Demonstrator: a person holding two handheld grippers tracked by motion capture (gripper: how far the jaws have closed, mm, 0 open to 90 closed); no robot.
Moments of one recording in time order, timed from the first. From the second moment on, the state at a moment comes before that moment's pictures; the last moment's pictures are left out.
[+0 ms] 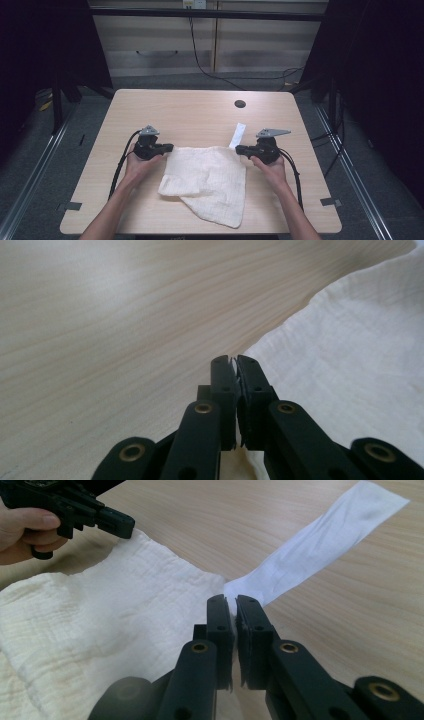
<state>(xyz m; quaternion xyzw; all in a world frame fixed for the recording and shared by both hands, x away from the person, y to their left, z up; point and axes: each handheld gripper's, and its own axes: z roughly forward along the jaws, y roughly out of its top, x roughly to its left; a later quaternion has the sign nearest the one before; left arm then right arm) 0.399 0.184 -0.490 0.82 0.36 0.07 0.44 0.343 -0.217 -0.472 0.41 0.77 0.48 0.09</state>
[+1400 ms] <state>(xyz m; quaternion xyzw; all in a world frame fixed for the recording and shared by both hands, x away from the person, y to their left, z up) 0.410 0.211 -0.323 0.75 0.32 0.14 0.56 0.372 -0.241 -0.334 0.37 0.74 0.53 0.18</state>
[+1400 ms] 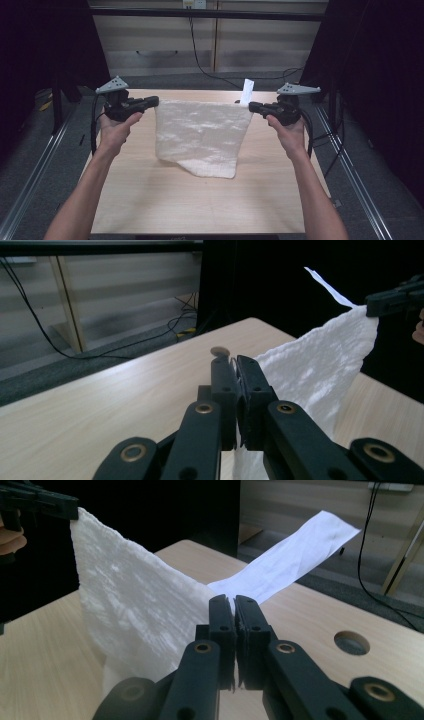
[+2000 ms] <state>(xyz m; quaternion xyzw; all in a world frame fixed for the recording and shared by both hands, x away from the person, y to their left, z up) 0.457 0.186 -0.284 0.73 0.34 0.16 0.56 0.423 -0.241 -0.271 0.39 0.74 0.51 0.22</state>
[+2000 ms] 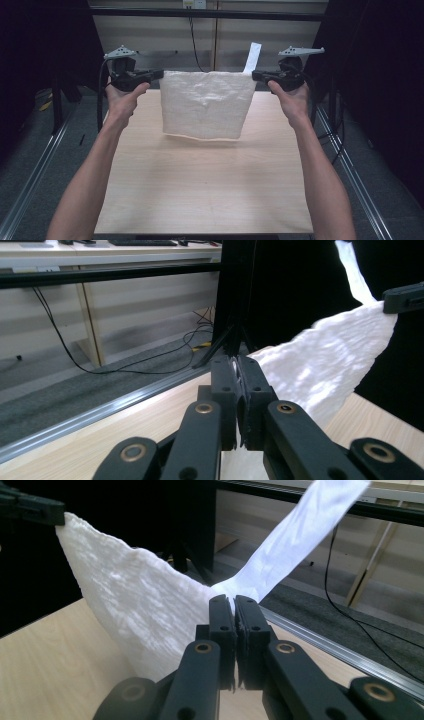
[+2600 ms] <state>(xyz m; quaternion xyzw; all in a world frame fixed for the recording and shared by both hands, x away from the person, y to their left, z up) 0.391 0.200 -0.348 0.76 0.29 0.13 0.57 0.373 -0.251 -0.340 0.39 0.75 0.50 0.17</state>
